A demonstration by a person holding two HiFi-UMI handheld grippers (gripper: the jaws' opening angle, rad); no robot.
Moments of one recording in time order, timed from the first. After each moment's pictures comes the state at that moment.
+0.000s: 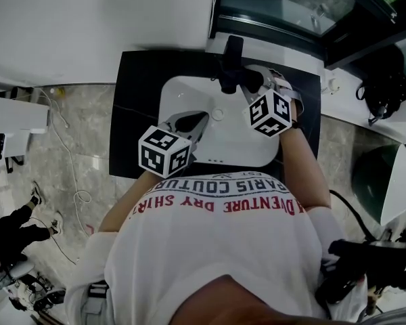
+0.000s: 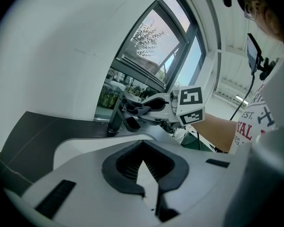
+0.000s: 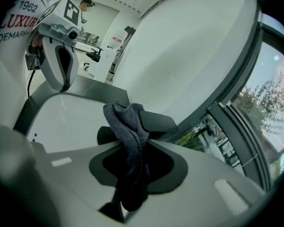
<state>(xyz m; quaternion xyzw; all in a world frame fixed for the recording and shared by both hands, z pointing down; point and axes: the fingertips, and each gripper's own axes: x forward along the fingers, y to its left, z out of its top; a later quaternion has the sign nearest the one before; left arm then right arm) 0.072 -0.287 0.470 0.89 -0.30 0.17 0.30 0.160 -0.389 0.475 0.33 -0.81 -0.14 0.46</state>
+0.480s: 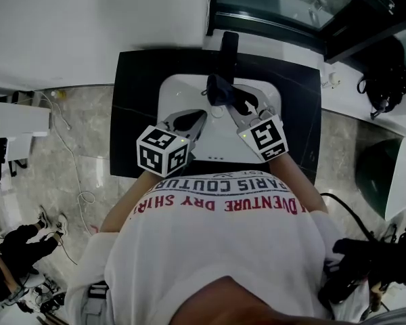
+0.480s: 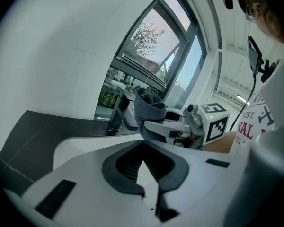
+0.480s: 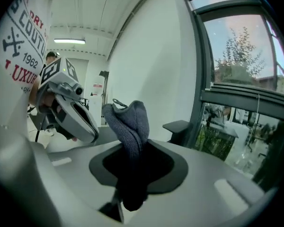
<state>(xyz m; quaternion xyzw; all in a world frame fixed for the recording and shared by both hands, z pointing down) 0.072 -0.282 0.475 0.89 -0.31 0.17 0.30 0.120 -0.325 0.458 0.38 -0.90 0.00 0.20</state>
